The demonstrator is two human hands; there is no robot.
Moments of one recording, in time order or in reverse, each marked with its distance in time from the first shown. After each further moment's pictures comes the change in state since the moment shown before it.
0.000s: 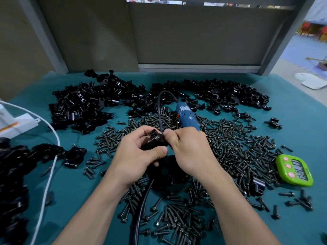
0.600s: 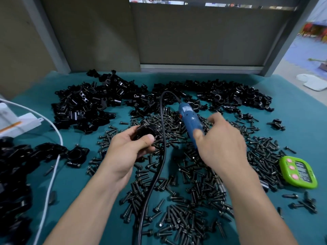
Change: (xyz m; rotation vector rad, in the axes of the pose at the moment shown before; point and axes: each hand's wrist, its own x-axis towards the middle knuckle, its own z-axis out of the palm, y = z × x) left_hand 0.009 0.000 -0.014 -0.222 0.216 -0.195; right_hand 0.000 0.009 -0.036 -0.404 0.277 0.166
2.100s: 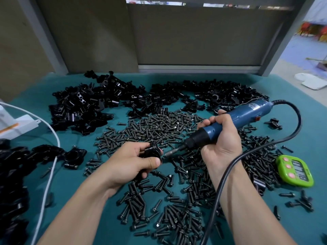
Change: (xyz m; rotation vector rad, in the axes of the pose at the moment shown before) left_hand -0.010 0.002 -0.008 0.432 -0.303 -0.169; right_hand 0.024 0.002 0.024 2.159 0.066 0.485
